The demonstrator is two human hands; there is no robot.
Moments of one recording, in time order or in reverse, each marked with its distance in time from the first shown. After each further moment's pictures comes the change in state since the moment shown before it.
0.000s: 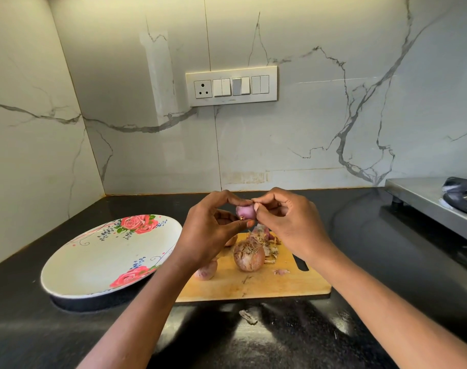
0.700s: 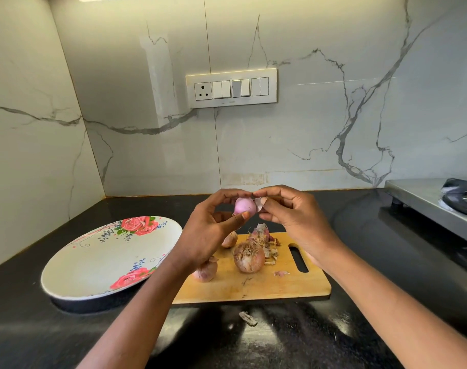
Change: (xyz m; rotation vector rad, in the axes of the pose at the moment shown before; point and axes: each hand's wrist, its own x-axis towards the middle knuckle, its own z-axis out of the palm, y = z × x) left_hand 0.001 0.004 -0.002 -0.205 -0.056 -0.103; right_hand 0.006 -0.005 -0.008 0.369 -0.068 0.179
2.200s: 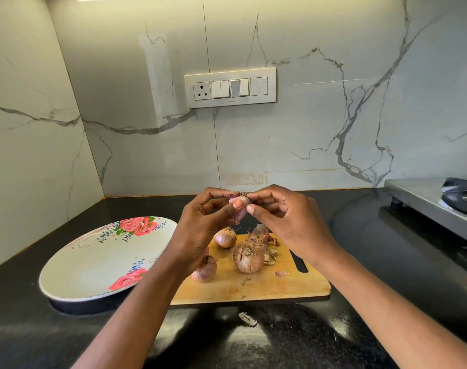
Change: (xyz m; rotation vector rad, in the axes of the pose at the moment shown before) left_hand -0.001 0.006 -0.001 -0.396 0.074 -0.124; right_hand -0.002 0.004 0.001 -0.358 -0.026 -0.265
